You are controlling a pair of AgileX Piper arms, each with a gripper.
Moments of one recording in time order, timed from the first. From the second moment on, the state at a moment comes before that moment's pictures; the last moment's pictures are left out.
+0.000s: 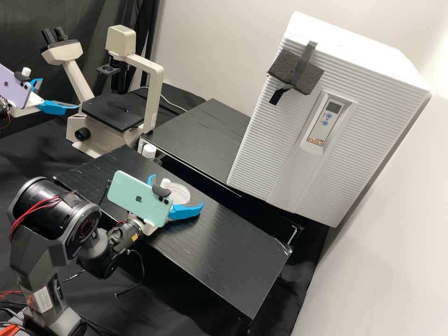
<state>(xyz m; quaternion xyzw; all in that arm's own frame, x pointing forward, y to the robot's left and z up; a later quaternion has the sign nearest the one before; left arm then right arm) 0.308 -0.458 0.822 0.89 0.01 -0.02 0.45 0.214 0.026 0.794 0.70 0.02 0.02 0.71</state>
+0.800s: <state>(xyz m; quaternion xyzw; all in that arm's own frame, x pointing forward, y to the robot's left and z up) 0.308 -0.458 0.822 0.89 0.01 -0.02 0.45 0.214 0.025 0.795 0.70 0.02 0.02 0.71</state>
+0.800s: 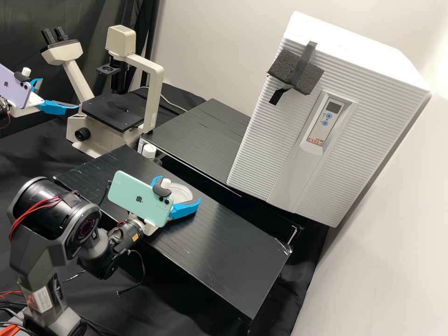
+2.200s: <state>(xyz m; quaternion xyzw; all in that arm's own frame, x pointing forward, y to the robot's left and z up) 0.308 -0.458 0.822 0.89 0.01 -0.02 0.45 0.206 -0.015 0.854 0.72 -0.12 0.05 0.68</state>
